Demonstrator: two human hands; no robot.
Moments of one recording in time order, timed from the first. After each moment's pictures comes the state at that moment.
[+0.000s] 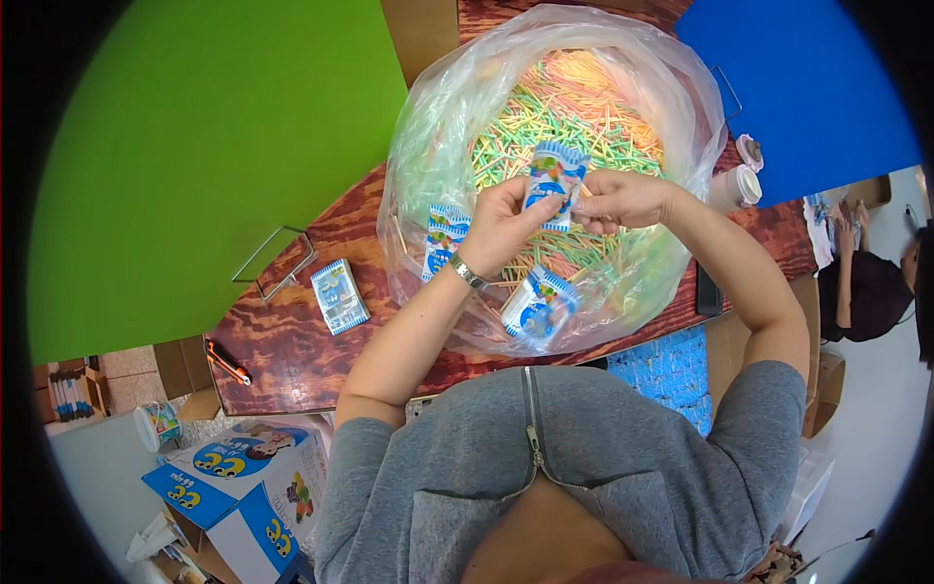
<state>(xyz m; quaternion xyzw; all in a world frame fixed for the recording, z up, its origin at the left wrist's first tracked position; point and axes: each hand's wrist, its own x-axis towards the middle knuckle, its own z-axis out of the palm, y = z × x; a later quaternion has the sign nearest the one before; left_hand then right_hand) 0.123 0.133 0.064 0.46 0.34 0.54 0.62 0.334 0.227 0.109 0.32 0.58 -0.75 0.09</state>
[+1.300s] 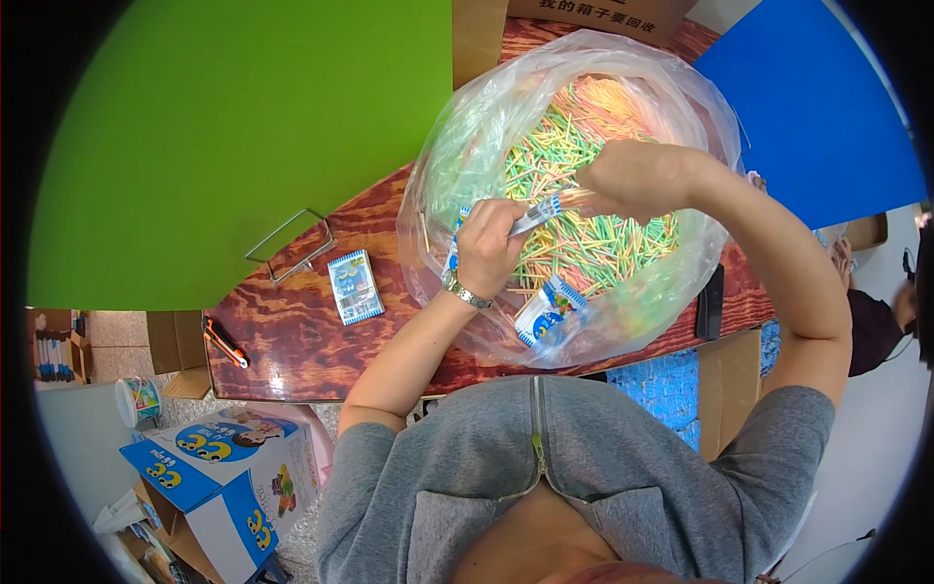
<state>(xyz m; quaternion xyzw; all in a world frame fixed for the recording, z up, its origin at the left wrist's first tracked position) 0.082 0.105 0.052 0.67 0.48 0.57 0.01 0.230 0.201 0.247 0.29 0.89 -0.18 0.30</state>
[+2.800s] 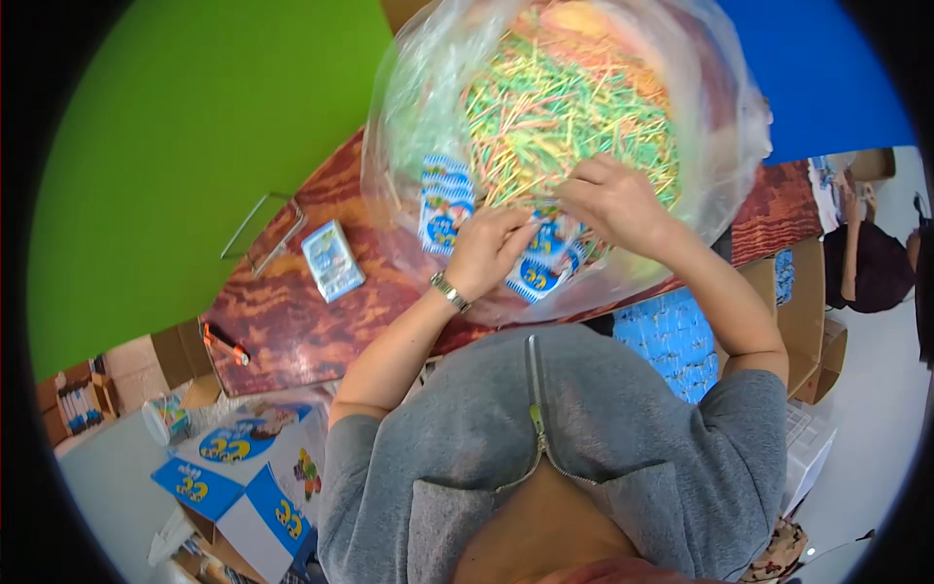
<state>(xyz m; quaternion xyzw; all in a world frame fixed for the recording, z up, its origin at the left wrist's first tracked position) 0.096 0.057 0.027 0.72 0.48 0.36 0.34 0.310 0.125 0.105 0.29 0.94 -0.08 -0.18</state>
